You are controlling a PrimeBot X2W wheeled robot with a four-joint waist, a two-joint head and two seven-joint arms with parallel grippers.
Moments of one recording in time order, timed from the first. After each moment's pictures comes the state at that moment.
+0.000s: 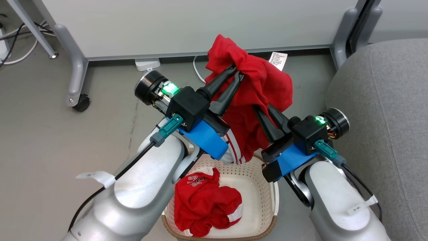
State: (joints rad) left arm -0.74 0.13 -0.72 0.37 -0.33 -0.12 -0.24; right arm -0.53 -0.05 0.36 0.40 0.03 0.13 -0.26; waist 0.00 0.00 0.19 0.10
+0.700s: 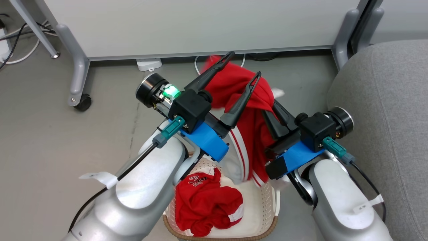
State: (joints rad) left arm -0.74 0.14 -0.74 0.39 -0.34 -0.11 -0.25; right arm -0.53 -0.05 0.34 0.39 0.07 0.13 -0.26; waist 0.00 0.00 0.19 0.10
